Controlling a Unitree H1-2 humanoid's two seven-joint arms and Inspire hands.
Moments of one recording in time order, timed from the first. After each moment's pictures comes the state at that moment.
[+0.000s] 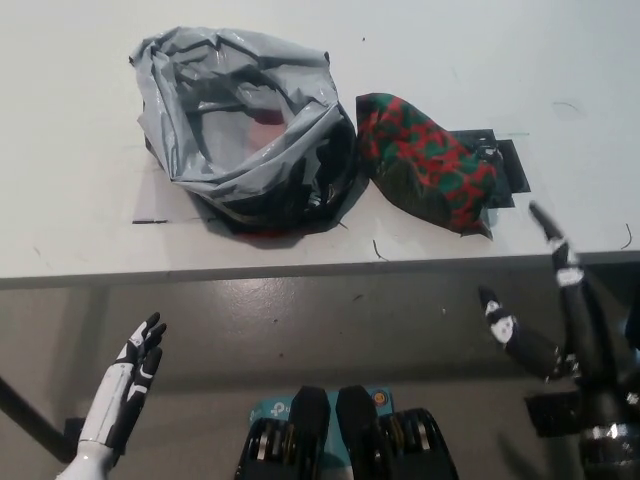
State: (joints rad) left_arm 0.00 0.23 -0.01 0.11 0.12 -0.18 -0.03; right_arm -0.11 -0.12 0.07 -0.23 -0.40 -0.17 -0.10
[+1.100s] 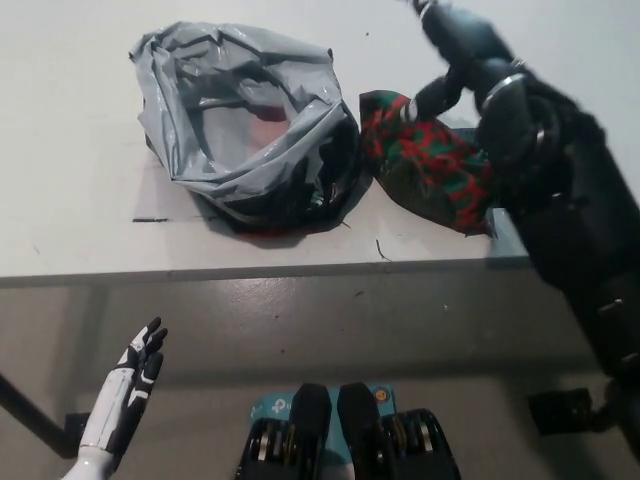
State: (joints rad) left_arm 0.01 0.23 -0.01 0.10 0.12 -0.18 -0.03; right_arm -1.01 -0.18 0.28 0.36 -0.72 0.43 0.38
